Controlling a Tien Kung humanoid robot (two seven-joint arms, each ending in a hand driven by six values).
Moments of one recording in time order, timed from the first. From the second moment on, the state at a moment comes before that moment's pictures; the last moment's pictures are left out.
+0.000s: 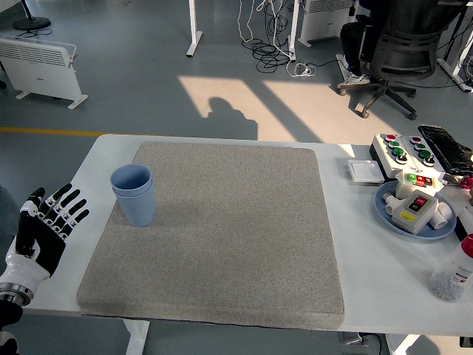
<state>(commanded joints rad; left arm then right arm) 0.01 0.29 -1.47 -1.52 0.60 0.03 -0.10 0.09 -0.17 0.55 0.18 -0.34 -0.32 -0.14</state>
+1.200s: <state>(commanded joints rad) 0.01 0.28 -1.45 -1.50 0.59 0.04 -0.10 0.08 -0.18 0.55 0.18 -0.34 -0.32 -0.14</state>
